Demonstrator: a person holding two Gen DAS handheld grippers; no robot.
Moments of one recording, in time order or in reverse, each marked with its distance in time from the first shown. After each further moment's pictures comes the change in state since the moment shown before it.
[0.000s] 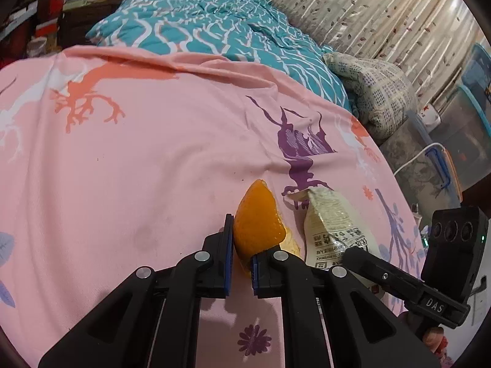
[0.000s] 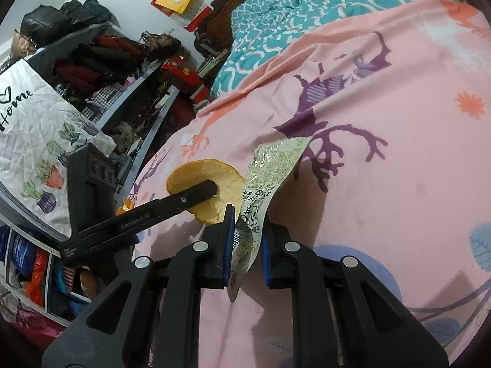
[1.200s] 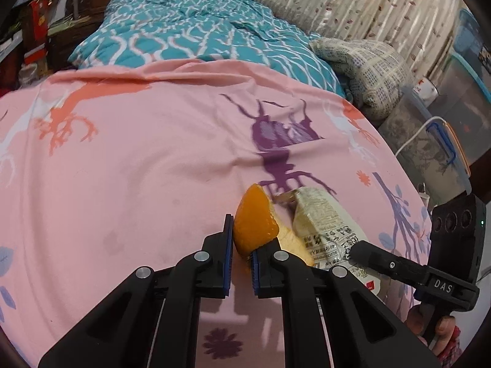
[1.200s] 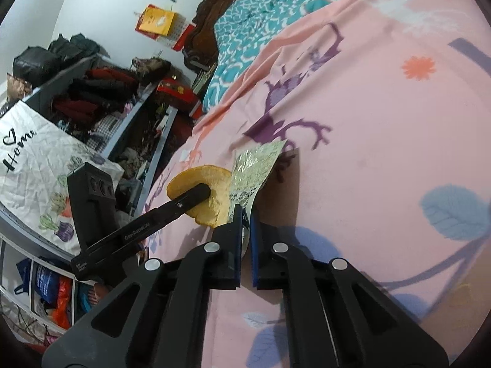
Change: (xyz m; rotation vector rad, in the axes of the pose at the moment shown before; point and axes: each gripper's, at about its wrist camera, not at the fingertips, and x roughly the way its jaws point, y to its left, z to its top) left arm 0.007 -0.046 -0.002 0.118 0.007 0.044; right arm -0.037 -0.045 -0.008 0.148 -0.051 0.059
